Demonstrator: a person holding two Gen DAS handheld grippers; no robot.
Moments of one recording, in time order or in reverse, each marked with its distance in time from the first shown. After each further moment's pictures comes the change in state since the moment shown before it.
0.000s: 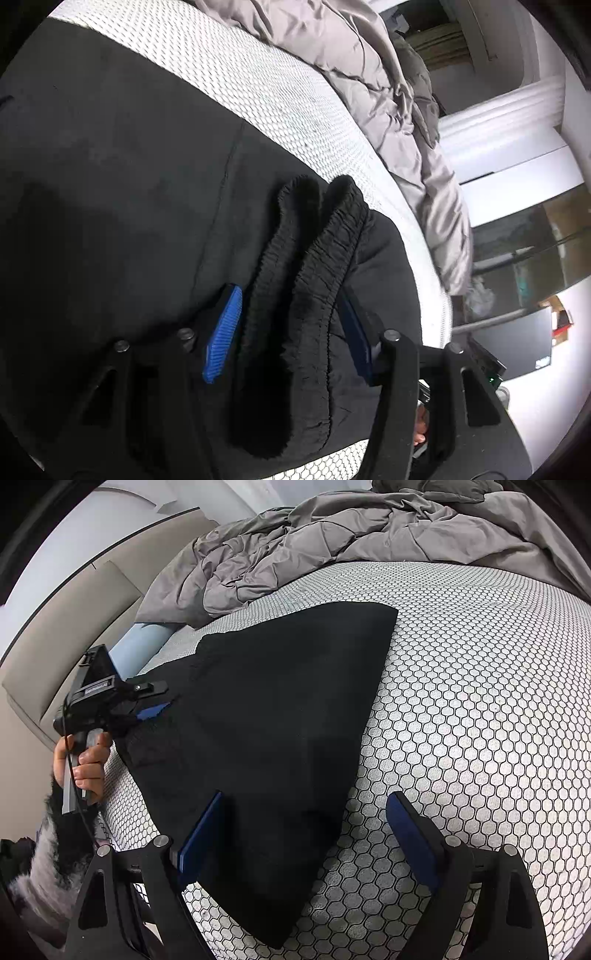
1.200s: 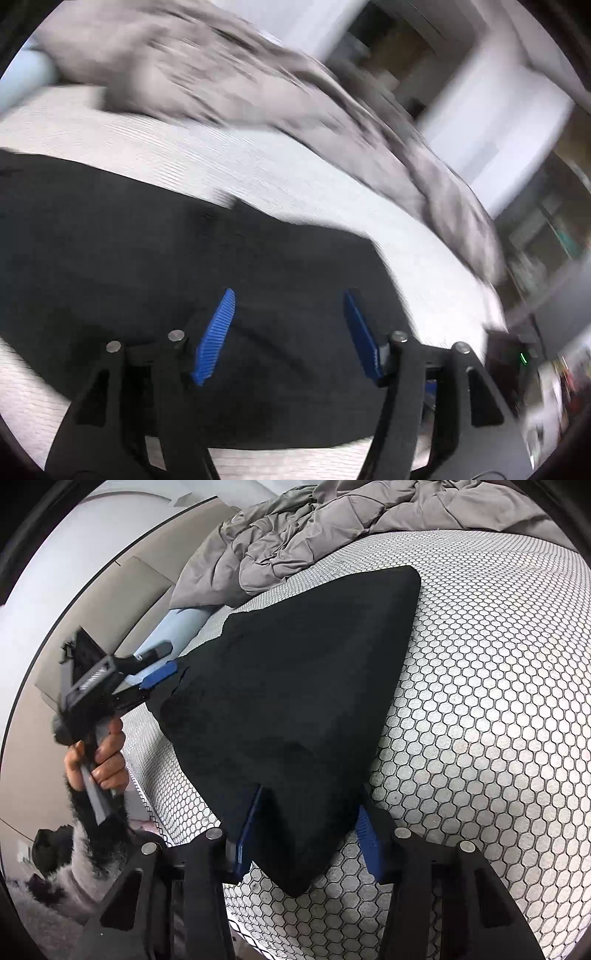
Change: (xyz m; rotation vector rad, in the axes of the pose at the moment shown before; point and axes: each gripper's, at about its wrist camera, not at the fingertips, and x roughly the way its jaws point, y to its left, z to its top) left arm -0.008 -0.127 -0.054 0.334 -0.189 0.155; right arm 0.005 0.003 -0.012 0.017 0.093 0.200
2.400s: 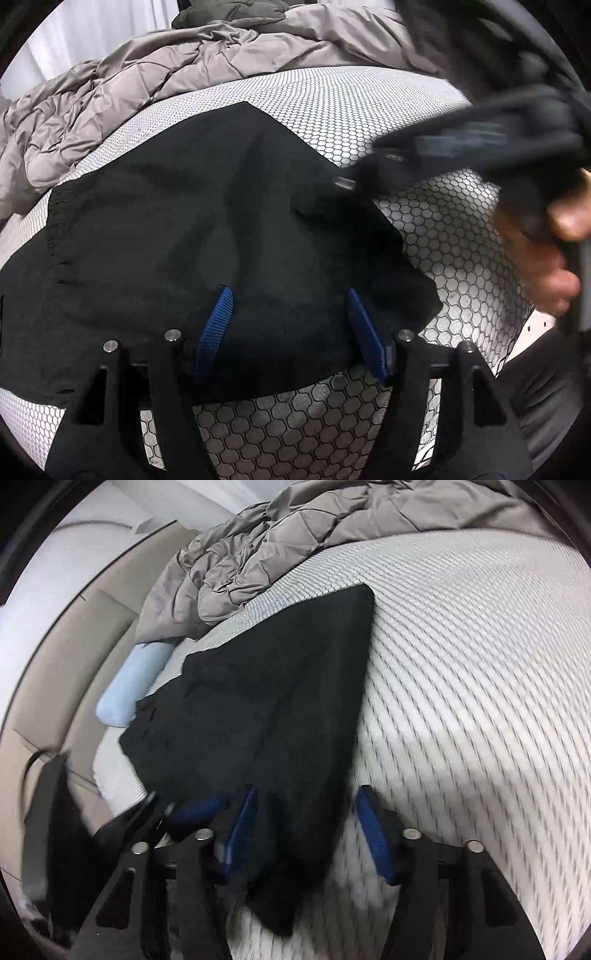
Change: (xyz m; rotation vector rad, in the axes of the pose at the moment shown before) left arm 0.092 -0.145 -0.122 0.613 0.185 0.226; right arm 0.011 -0.016 0.026 0.101 -0.067 -0.116
